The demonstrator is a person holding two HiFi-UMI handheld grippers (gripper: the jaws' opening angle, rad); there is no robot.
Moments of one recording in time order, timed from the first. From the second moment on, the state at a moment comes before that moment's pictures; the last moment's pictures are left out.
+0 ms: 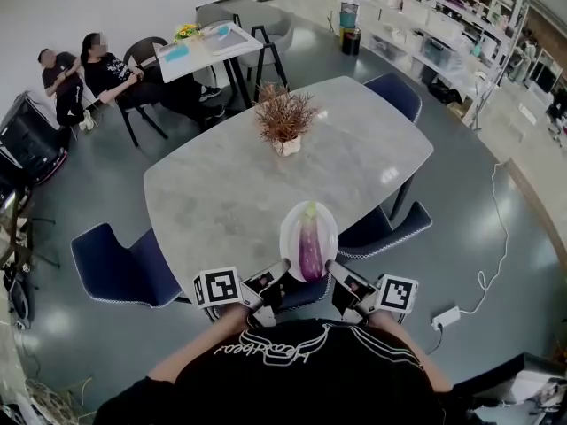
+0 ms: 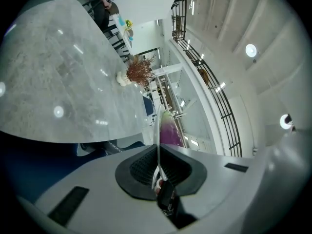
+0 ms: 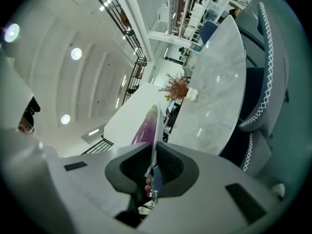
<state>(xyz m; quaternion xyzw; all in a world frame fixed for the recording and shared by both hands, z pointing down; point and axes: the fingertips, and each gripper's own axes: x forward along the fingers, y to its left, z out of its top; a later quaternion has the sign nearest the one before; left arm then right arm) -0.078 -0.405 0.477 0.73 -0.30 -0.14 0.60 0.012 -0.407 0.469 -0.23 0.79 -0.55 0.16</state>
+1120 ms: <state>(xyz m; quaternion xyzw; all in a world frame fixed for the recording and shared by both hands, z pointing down) -0.063 -0.475 0.497 0.70 -0.35 -0.15 0.61 0.029 -0.489 0.493 -0.25 0.77 -0.56 0.14</state>
